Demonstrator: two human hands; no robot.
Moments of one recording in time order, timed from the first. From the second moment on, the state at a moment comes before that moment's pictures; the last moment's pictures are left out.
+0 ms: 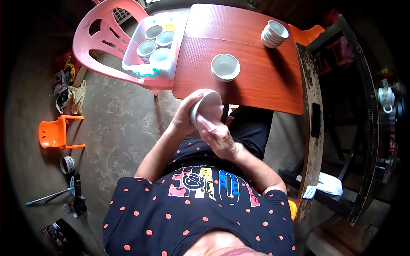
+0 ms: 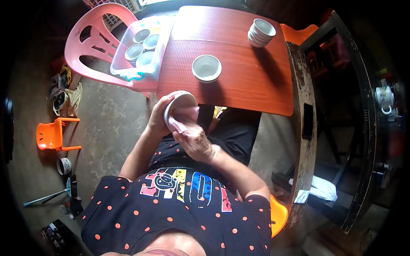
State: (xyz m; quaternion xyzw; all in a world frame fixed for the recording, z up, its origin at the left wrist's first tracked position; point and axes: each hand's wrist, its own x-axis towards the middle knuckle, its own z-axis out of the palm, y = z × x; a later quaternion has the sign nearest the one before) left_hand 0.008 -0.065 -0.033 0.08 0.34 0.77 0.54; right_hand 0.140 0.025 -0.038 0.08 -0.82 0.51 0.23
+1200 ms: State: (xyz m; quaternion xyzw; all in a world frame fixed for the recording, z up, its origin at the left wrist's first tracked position) left_hand 0.019 -0.059 -0.023 0.21 0.50 0.79 0.30; right_hand 0.140 -0.002 -0.019 -0.11 -0.70 0.68 0.19
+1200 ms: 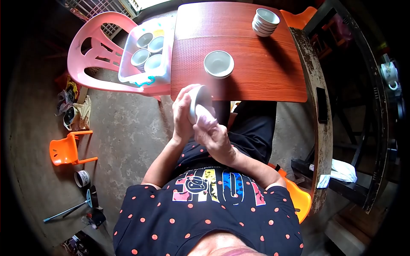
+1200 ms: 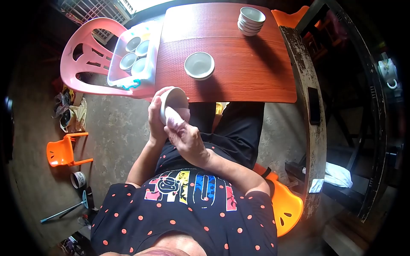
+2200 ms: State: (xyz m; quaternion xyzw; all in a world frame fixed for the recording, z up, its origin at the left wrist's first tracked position) left_hand -0.011 -0.078 -0.007 0.12 0.40 0.82 0.39; right_hand 0.109 0.009 -0.048 0.12 -0.91 0.23 0.33
